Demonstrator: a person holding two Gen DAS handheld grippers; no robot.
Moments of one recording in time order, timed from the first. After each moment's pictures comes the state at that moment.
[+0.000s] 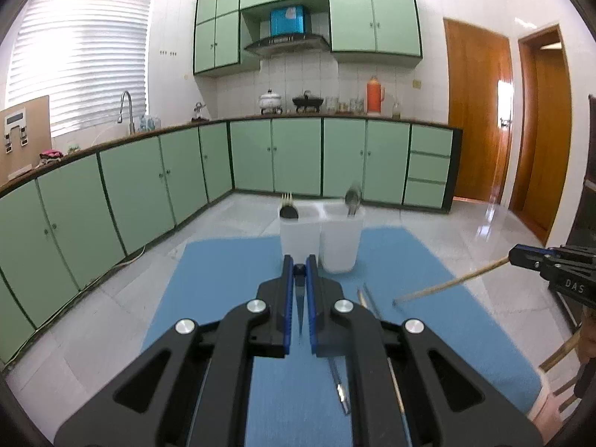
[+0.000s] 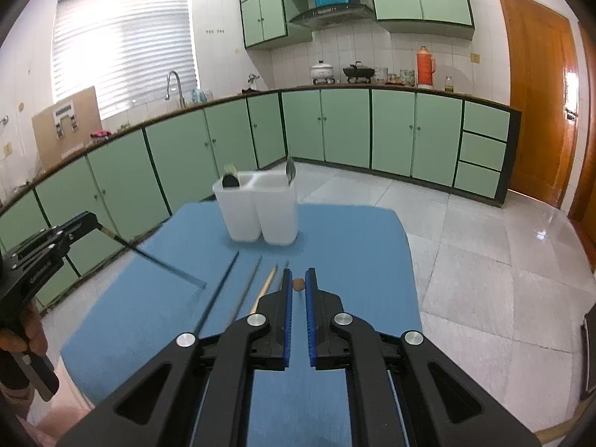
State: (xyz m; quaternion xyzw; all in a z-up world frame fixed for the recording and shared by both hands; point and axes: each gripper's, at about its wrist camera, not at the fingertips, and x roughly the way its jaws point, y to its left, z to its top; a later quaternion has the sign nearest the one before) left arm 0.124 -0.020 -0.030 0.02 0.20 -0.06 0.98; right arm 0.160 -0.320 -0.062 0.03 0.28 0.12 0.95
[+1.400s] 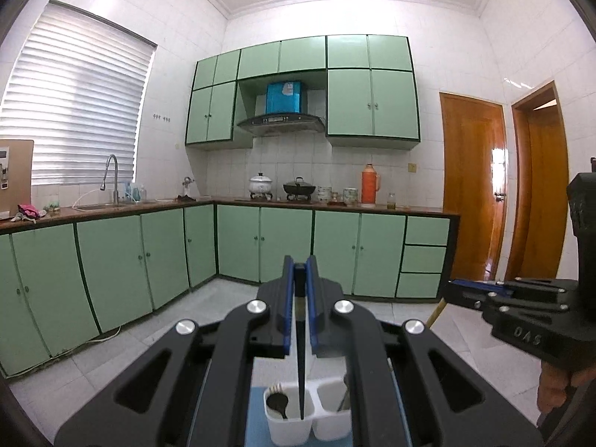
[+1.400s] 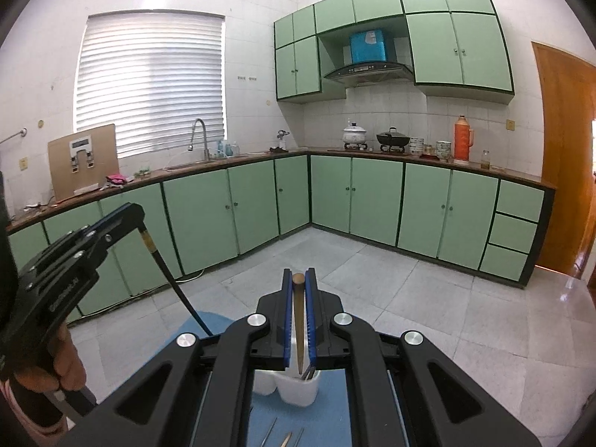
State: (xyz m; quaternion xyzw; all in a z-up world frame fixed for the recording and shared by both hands) left arm 0.279 -0.055 0.098 -0.01 0.05 -0.07 1.00; right arm 0.326 -0.262 0.077 0.00 0.18 0.17 0.97
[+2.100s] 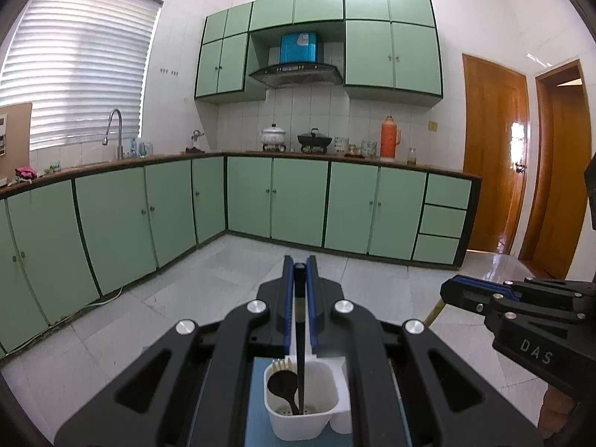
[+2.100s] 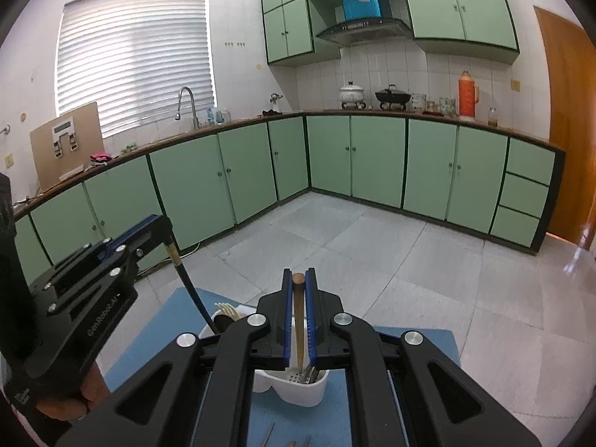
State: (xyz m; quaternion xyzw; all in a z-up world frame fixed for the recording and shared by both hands) left arm 0.369 -0.048 0.011 -0.01 0.14 -0.05 0.99; right arm 0.402 -0.239 -0.009 0.02 0.25 0.17 0.95
